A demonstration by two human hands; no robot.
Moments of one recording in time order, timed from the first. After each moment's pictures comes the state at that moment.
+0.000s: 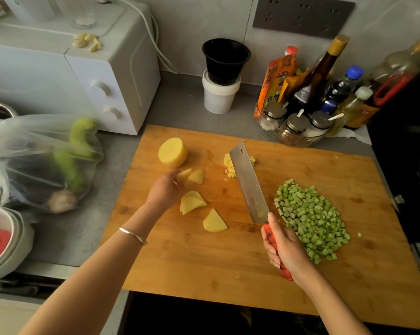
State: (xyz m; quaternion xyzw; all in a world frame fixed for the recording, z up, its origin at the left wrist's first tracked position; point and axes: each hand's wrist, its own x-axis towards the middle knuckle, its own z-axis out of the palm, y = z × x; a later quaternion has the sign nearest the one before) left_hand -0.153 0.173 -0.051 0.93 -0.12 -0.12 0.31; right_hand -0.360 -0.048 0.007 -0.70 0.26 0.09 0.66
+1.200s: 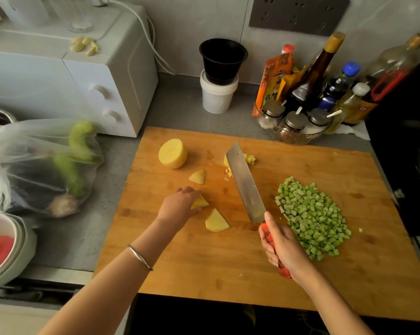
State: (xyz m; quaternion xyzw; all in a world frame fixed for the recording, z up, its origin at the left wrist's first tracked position) left_hand -0.192 0.160 -0.040 0.94 -0.30 -0.15 0.07; right_hand -0.359 -0.040 0.004 -0.70 0.26 0.09 0.66
